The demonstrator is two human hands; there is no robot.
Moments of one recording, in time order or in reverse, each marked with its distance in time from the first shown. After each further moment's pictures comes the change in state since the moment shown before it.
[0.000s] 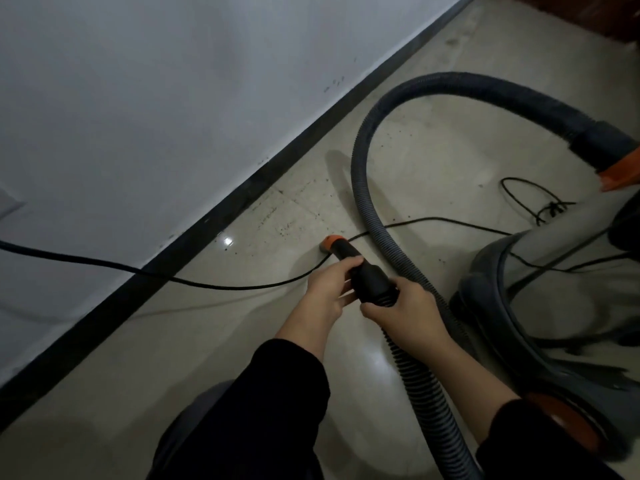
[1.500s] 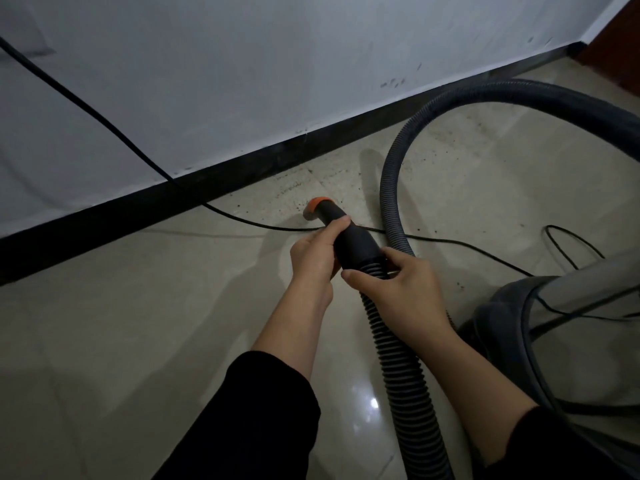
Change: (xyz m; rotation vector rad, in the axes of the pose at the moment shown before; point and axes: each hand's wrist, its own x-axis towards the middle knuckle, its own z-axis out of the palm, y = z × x) left_hand -0.008 -0.038 -0.007 -0.341 0.178 0.439; right_hand 0.008 0.023 0.011 0.119 -0.057 -0.323
